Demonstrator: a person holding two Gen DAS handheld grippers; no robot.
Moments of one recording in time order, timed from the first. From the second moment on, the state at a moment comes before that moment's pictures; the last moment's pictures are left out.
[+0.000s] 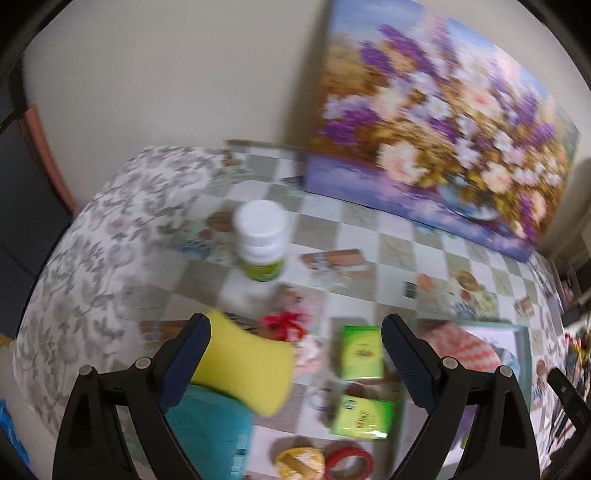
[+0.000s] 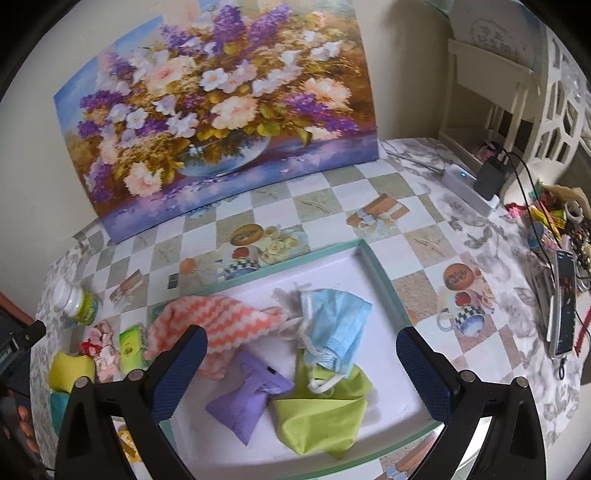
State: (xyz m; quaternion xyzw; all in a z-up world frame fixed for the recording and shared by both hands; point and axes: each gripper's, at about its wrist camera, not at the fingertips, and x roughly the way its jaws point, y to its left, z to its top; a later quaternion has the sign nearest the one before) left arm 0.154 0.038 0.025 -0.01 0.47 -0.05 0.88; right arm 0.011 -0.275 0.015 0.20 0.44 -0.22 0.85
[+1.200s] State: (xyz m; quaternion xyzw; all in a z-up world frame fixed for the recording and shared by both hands) left arm 0.175 0.096 -0.017 0.00 0.54 0.00 0.84; right arm 0.095 -0.101 -0.053 0.16 0.56 0.03 0.82
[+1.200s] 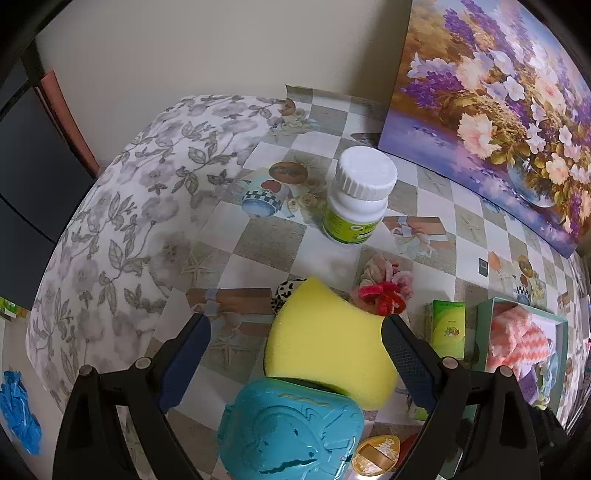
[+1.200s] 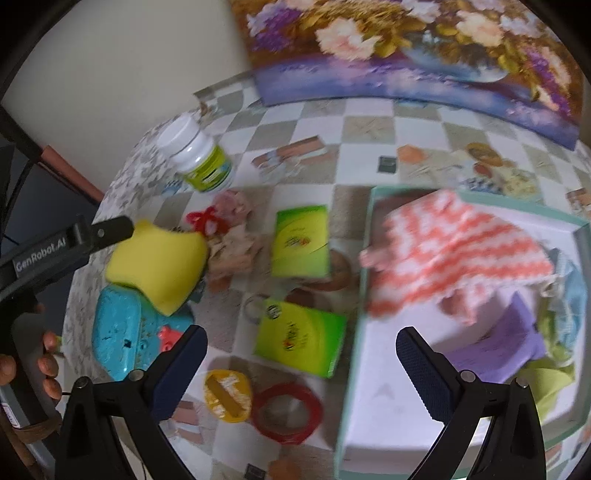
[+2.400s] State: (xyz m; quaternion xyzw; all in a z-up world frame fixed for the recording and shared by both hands) left arm 0.181 0.113 -0.025 -0.03 0.55 0.00 0.83; right arm 0.105 -0.066 -0.073 0.14 0.59 0.06 0.79
